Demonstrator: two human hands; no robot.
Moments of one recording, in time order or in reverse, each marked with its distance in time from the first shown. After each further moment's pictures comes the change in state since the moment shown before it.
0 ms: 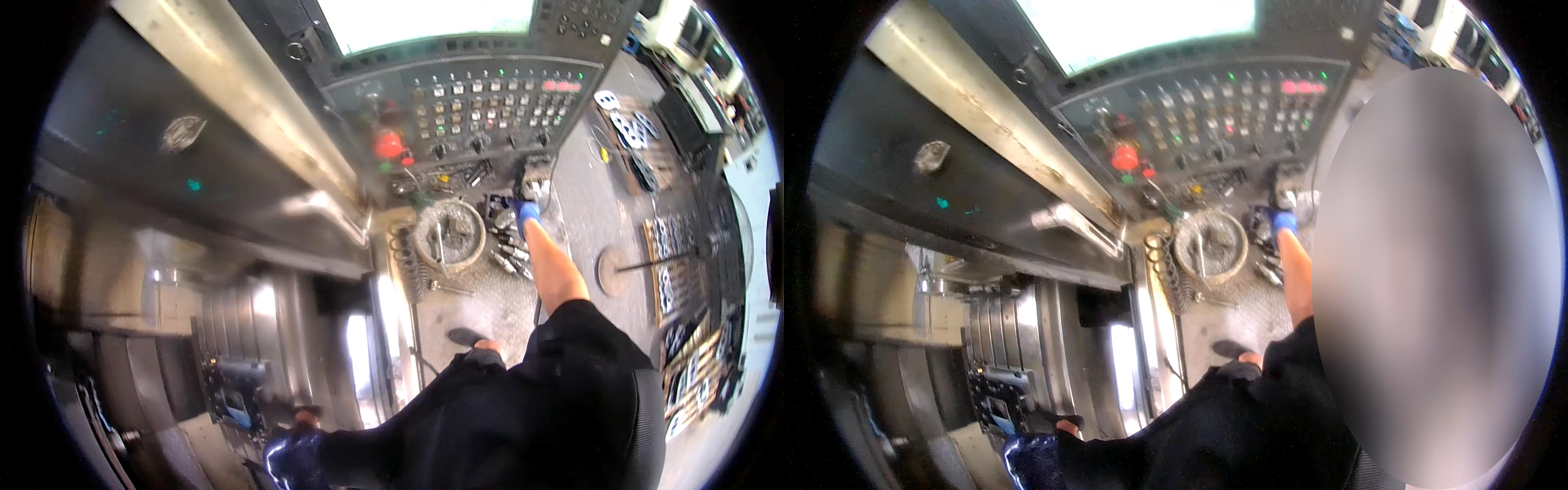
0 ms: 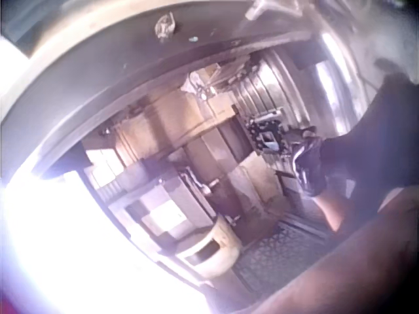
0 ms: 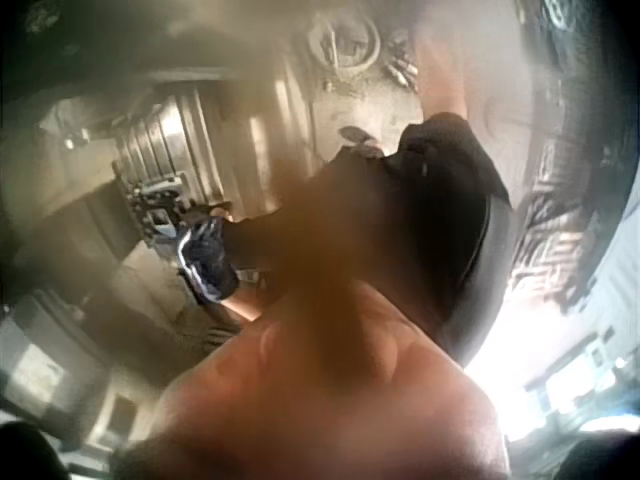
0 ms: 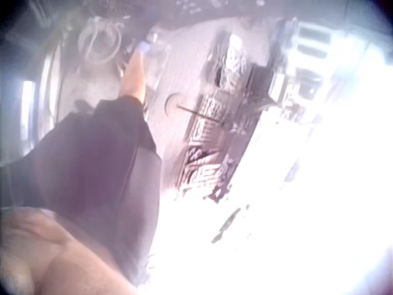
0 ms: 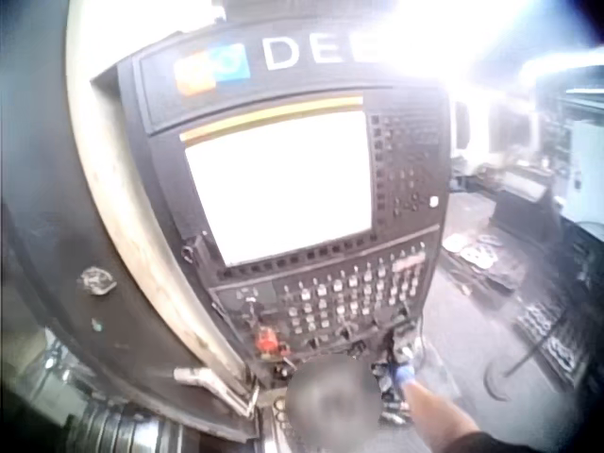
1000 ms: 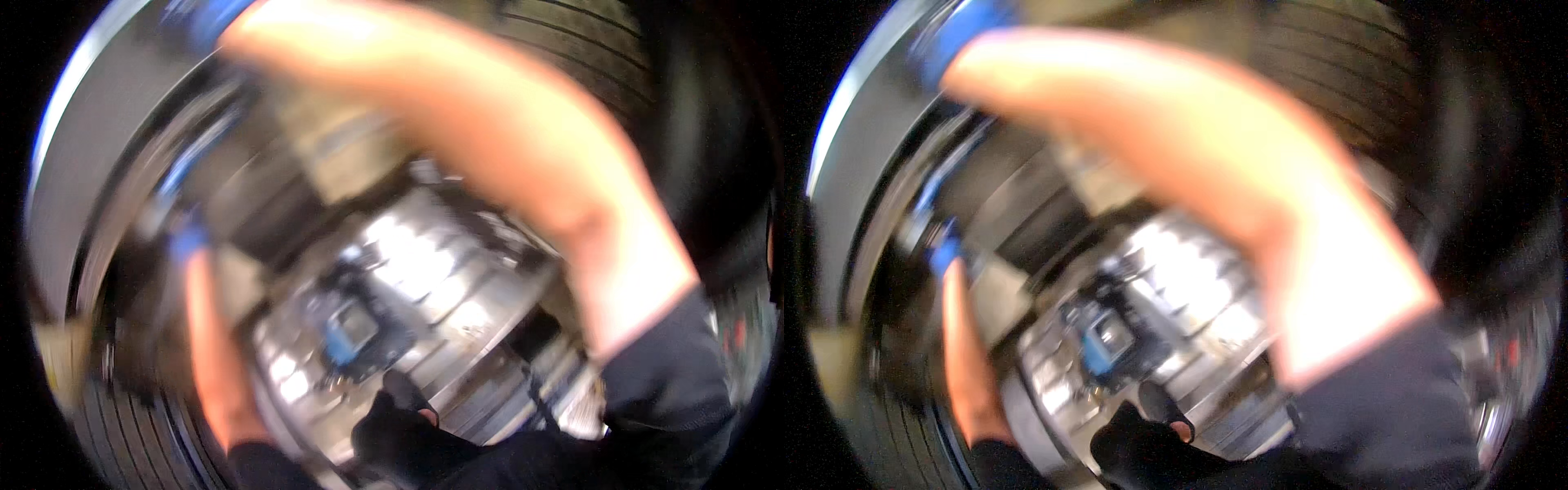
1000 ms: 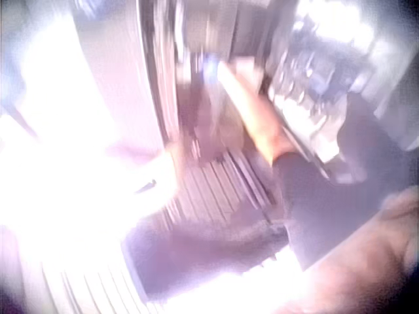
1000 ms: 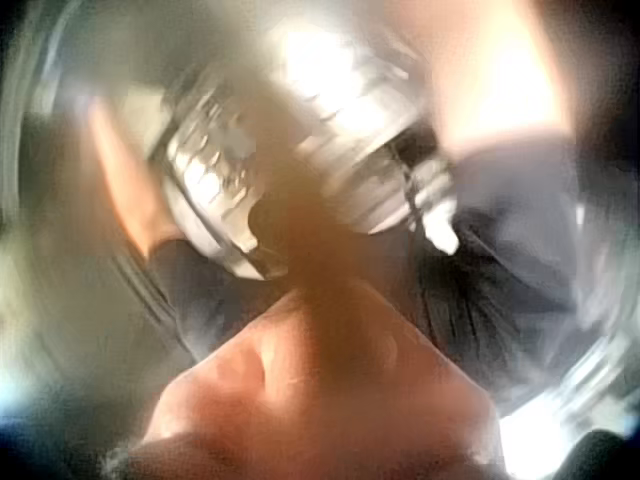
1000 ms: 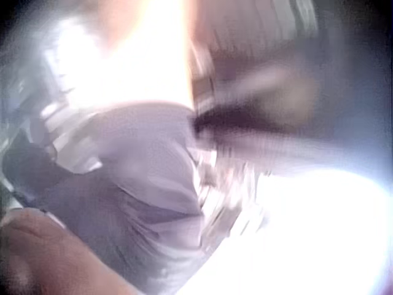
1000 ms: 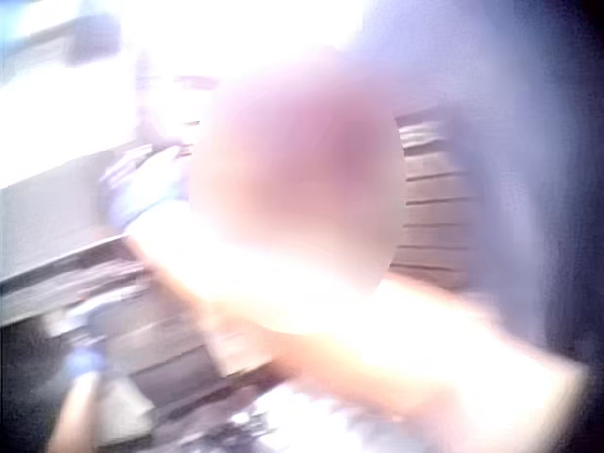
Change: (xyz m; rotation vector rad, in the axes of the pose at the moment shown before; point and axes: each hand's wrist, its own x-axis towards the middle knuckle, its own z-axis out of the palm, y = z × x) left_hand 0.273 -0.464 -0.654 0.621 1.083 -0.633; right_hand -0.856 -0.582 0.533 0.409 -1.004 -1.541
